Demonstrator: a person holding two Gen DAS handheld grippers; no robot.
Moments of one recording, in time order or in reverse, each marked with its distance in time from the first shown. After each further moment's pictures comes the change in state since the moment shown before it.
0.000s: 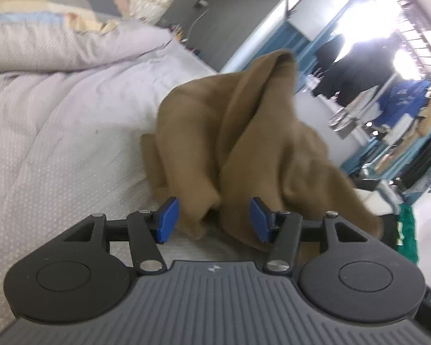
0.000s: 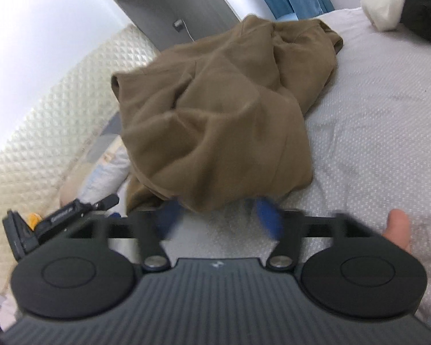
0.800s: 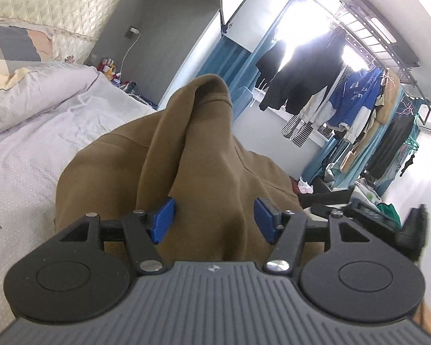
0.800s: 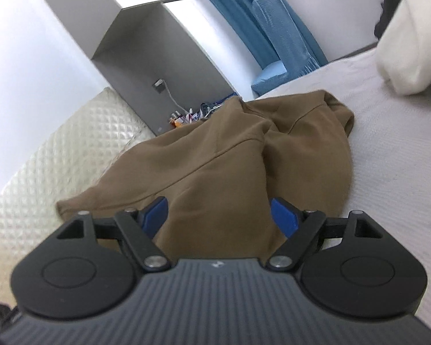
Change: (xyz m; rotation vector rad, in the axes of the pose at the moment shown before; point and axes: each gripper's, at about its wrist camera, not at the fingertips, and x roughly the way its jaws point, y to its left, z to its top) left arm 0.108 -0.055 0.060 0.177 -0.094 -0.177; right arm 0.119 -0.044 0.139 0.073 -0.213 -0.037
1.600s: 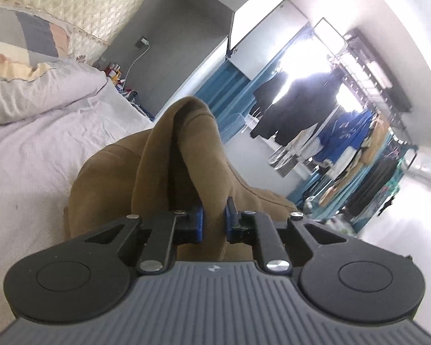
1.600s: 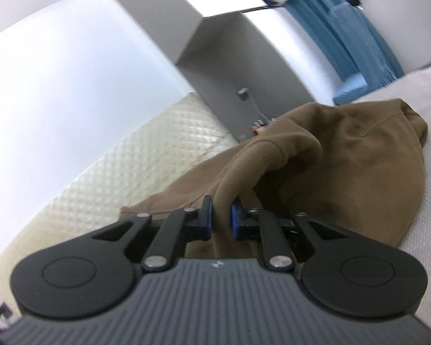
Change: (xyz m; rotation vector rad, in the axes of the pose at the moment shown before) left arm -0.081 0.016 0.002 -0.165 -0.102 -0.074; right arm -0.045 0.015 -0.030 -0.113 -0.044 0.377
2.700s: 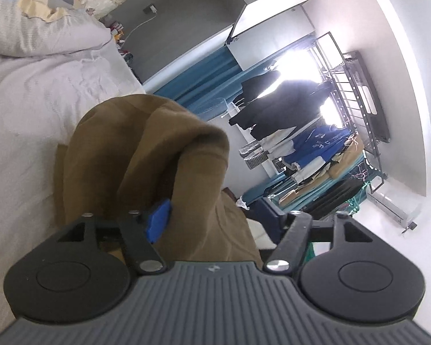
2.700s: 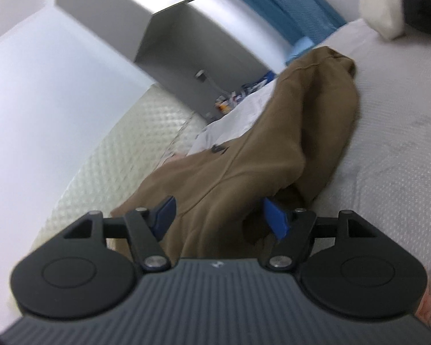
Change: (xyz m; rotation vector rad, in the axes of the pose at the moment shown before) left arm -0.046 0.008 -0.013 -0.226 0.089 -0.127; right arm -0.095 0.030 -0.042 0.261 0.052 -0.159
